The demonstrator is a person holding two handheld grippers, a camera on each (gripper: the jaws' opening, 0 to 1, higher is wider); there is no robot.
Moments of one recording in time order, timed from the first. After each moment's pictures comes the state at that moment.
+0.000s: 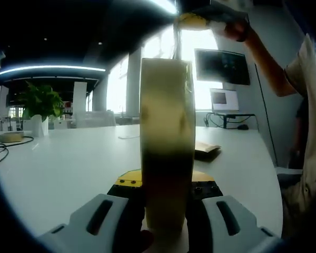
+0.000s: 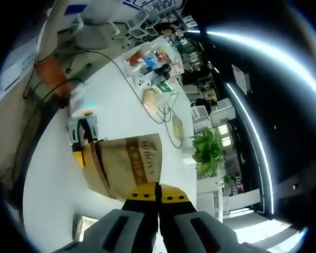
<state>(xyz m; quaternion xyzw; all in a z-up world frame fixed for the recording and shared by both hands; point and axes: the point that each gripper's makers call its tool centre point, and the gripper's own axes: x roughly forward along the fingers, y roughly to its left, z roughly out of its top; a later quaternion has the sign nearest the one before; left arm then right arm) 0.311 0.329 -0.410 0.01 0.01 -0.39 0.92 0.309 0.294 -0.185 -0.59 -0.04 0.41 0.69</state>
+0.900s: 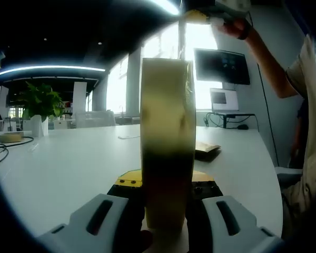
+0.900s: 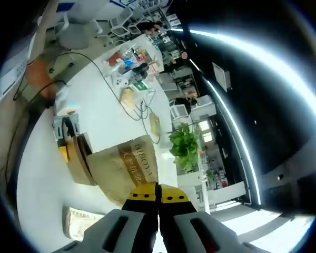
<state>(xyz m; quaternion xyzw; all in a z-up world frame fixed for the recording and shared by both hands) 0.311 0.329 -0.410 0.01 0.01 -0.39 0.92 0.313 0.257 -0.135 -0.58 -0.07 0.35 0.73</state>
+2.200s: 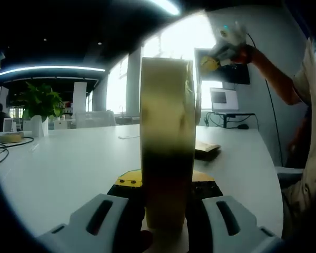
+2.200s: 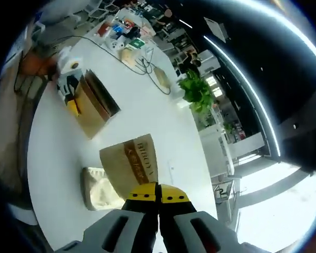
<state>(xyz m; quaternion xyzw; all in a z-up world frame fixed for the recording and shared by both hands) 0.311 0.330 -0.412 0.01 0.01 -0.39 0.92 0.358 0.132 -0.235 -0.54 0.13 0.30 0.77</state>
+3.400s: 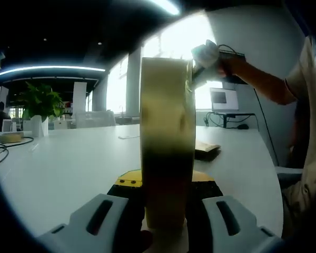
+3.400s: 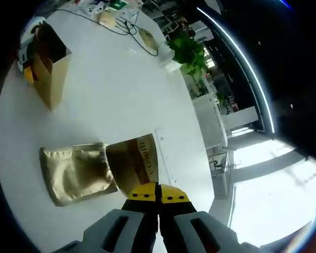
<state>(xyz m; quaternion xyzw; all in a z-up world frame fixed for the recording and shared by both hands) 0.310 0.330 -0.410 0.01 0.01 -0.39 0.92 0.450 0.093 -0.279 -0.56 0.21 0.20 0.77</state>
